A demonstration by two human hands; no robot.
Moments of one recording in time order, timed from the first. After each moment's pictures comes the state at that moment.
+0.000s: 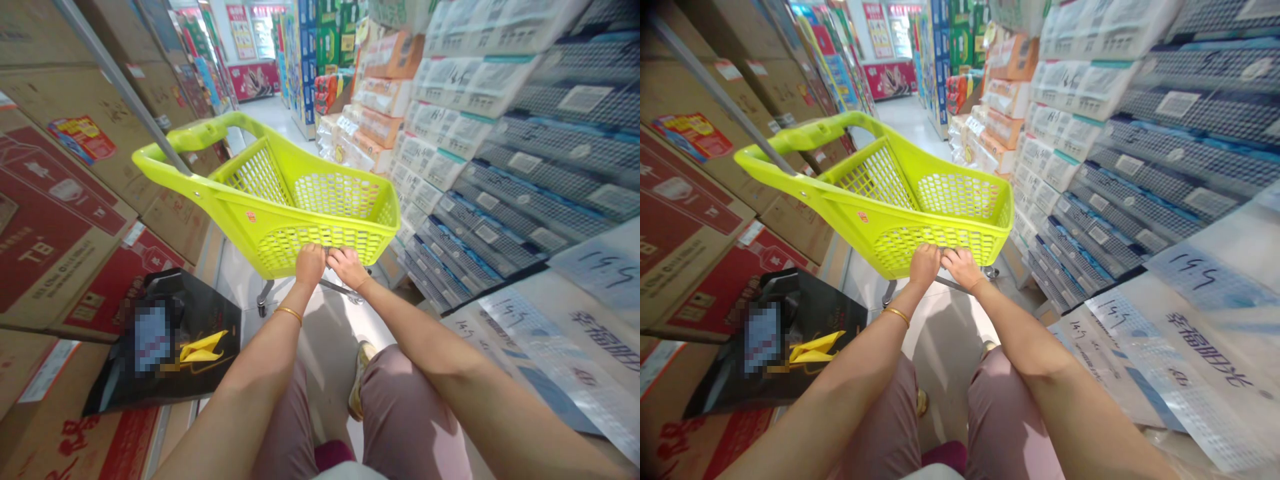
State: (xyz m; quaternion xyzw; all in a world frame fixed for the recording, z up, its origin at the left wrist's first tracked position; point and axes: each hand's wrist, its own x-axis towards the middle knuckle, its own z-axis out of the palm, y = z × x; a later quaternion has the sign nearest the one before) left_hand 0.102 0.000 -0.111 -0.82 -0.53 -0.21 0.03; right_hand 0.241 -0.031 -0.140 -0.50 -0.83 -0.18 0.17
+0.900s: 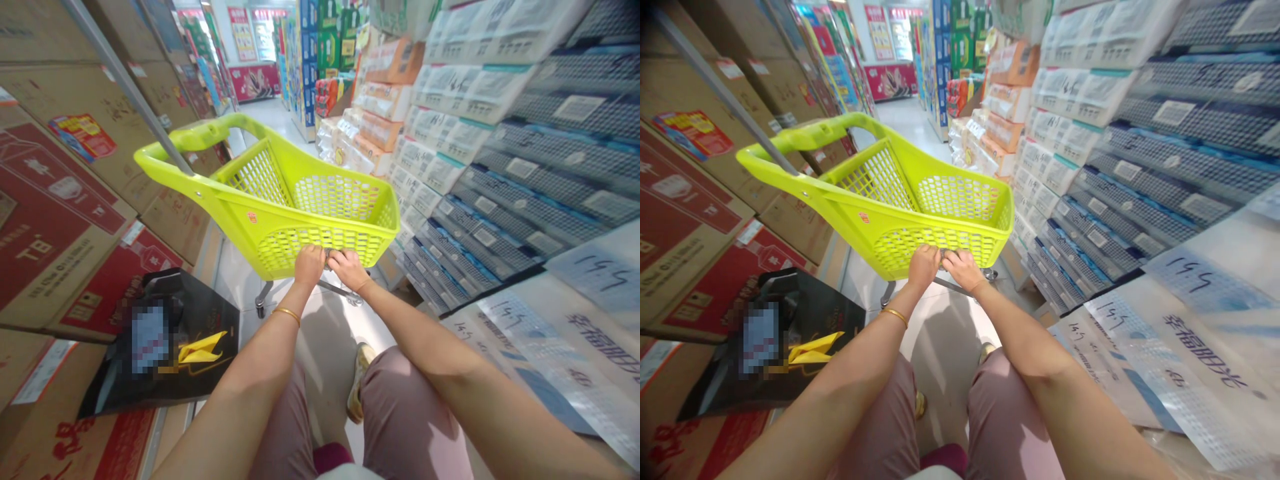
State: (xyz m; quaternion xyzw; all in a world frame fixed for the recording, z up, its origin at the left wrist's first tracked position) left_hand 0.096 0.002 -0.113 -0.83 -0.51 -0.24 0.03; right_hand 0.242 -0.033 -0.141 -0.50 -0.83 -0.19 0.15
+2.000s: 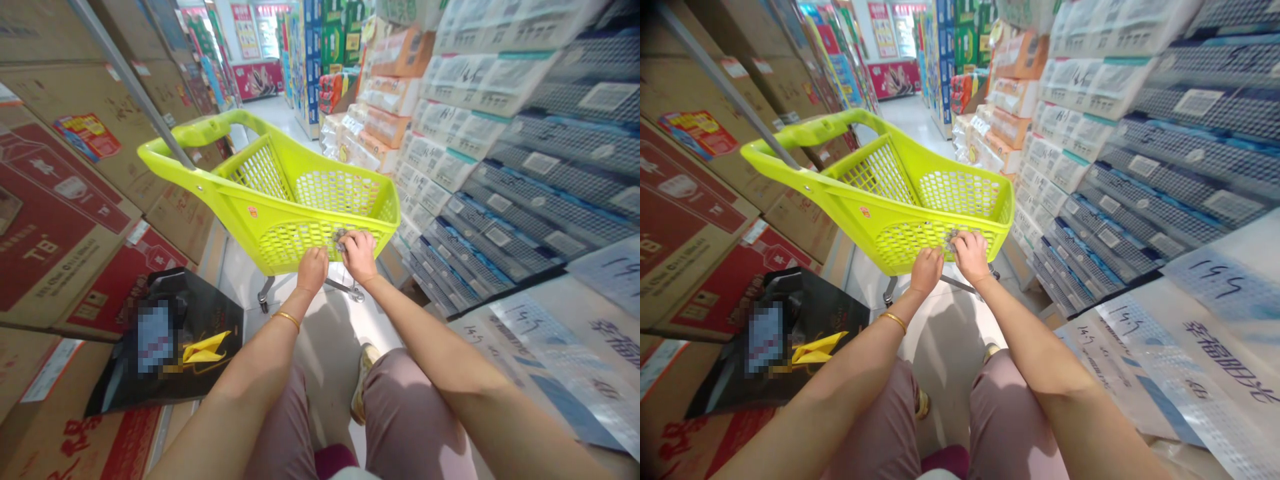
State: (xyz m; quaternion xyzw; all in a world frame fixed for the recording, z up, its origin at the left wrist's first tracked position) left_hand 0.088 -0.004 -0.130 -0.83 -0.48 -0.27 0.06; right_hand 0.239 -0.023 -0.111 -0.57 -0.72 -0.19 0.35
